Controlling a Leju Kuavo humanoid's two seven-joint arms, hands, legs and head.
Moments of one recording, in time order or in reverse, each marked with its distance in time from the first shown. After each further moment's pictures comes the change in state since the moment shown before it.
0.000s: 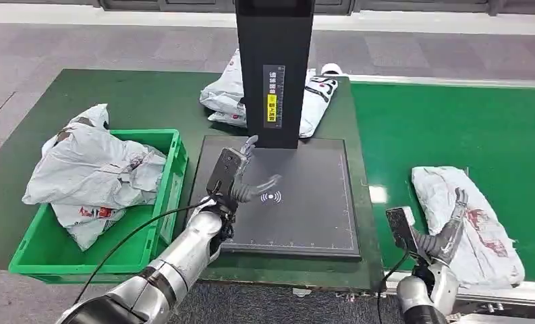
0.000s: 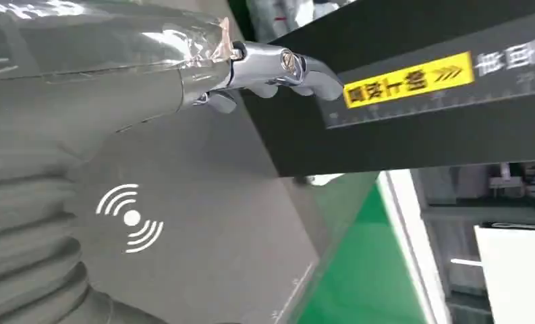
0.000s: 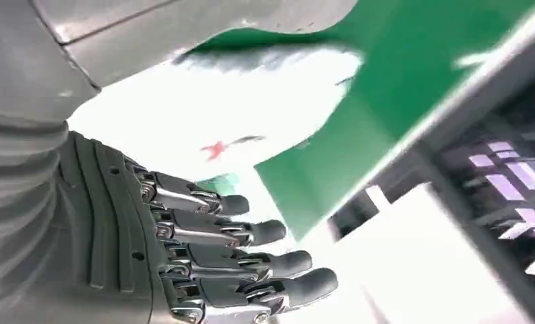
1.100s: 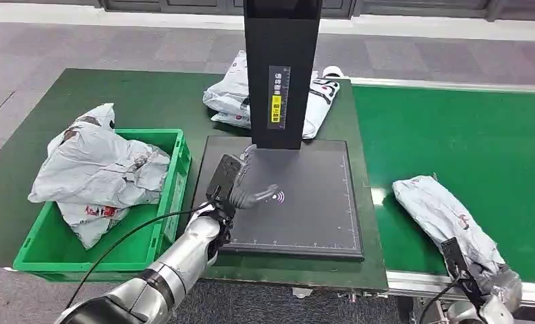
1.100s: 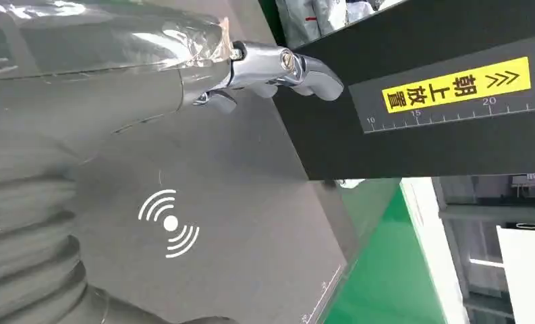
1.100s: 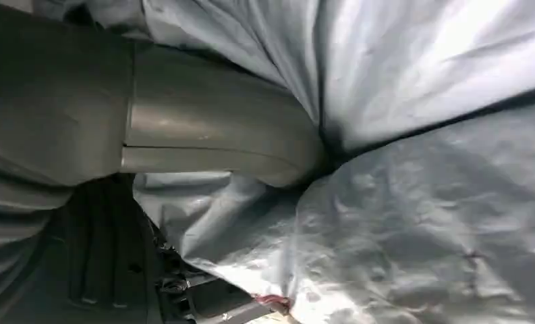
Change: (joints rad) left arm 0.005 0.011 -0.004 0.039 0.009 -0.026 0.006; right arm -0.089 -0.185 -0.268 0.487 0.203 0.246 0.367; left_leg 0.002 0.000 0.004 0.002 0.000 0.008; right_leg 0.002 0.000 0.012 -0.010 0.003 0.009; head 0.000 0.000
